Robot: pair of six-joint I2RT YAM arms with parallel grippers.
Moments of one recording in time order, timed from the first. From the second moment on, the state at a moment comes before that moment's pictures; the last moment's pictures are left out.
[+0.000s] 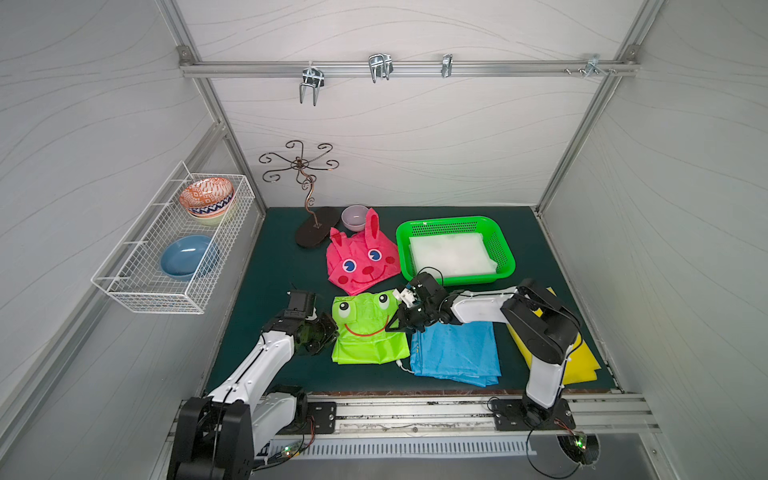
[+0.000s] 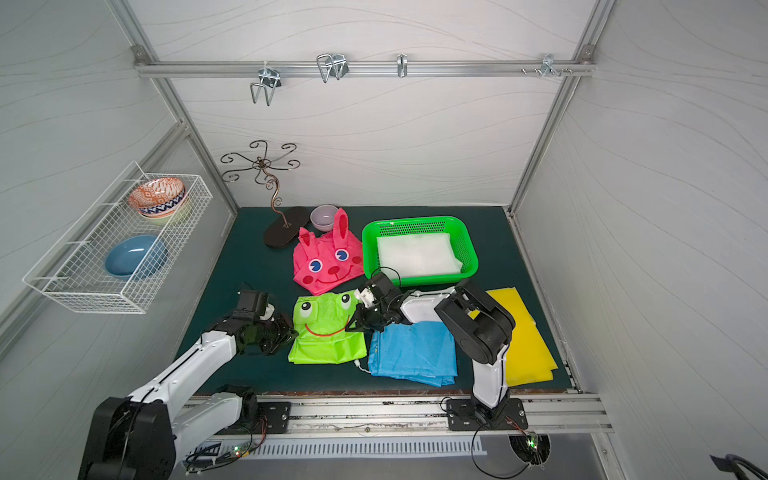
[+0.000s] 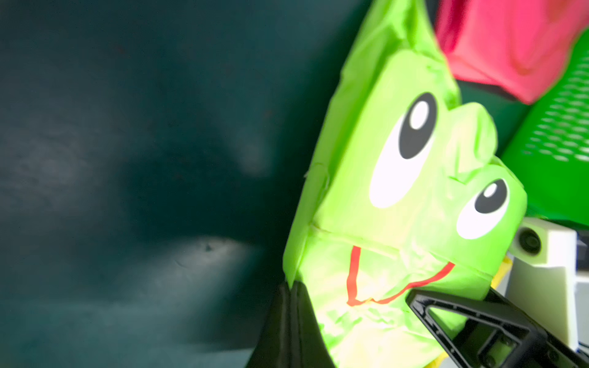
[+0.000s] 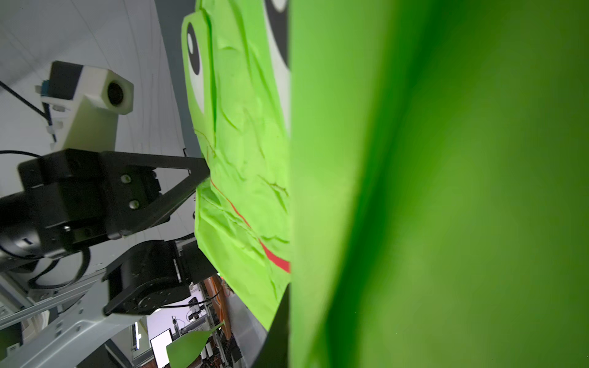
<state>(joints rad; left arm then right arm) -0.10 1.01 0.46 -0.61 0.38 -0.87 0.85 1.84 0.93 0.05 -0.72 0.84</state>
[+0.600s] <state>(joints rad) -0.11 0.94 0.81 -0.67 0.59 -0.89 0.64 1.55 1.25 -0.38 -0.89 0.68</state>
